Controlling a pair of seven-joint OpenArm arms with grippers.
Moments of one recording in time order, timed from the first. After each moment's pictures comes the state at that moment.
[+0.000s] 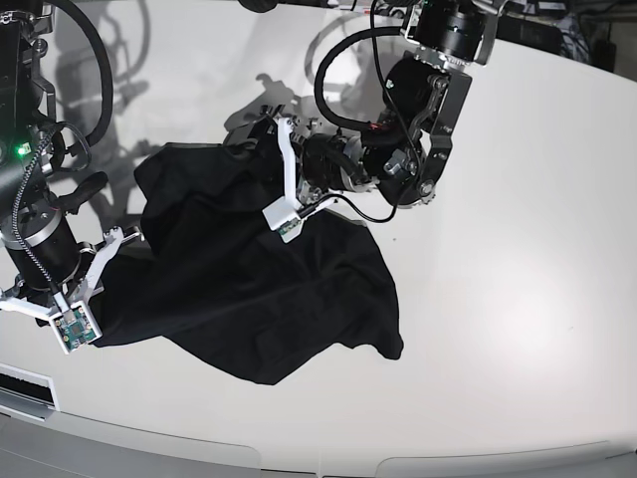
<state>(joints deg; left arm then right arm) -2.0 2.4 15.5 76.7 -33.7 -41.9 57.8 -4.8 25.0 1.1 124.3 0.1 12.7 -49.3</state>
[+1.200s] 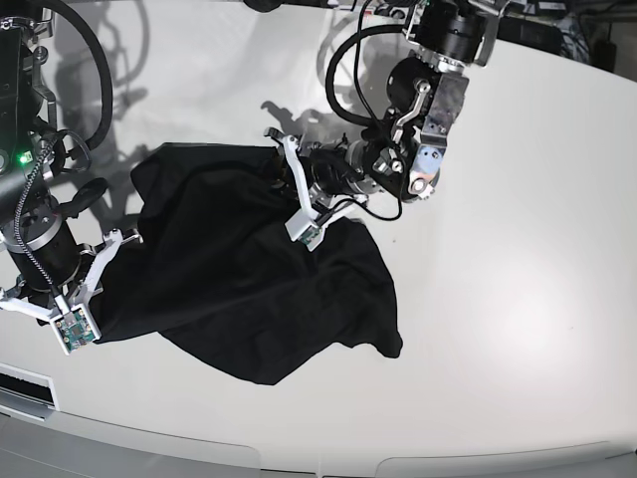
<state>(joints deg) -3.5 1.9 15.9 72.6 -19.5 -30.7 47.1 -4.3 25.0 1.1 121.8 0.1 12.4 -49.1</state>
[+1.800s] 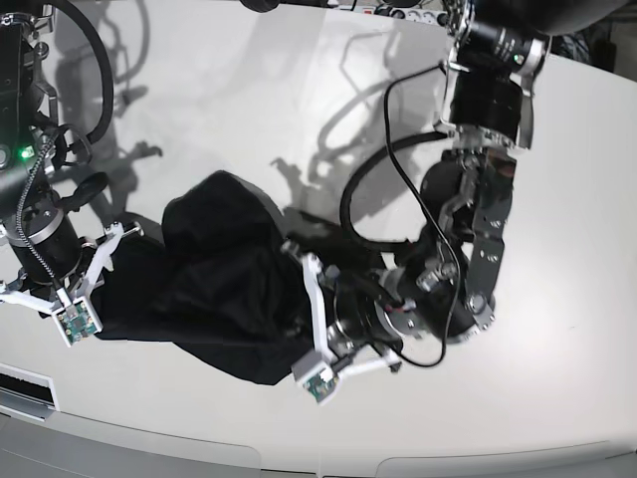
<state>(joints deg) -20.1 -2.1 16.0 94.0 -20.7 -31.9 59.6 -5.8 25.0 1.1 121.8 0.0 12.3 -49.2</state>
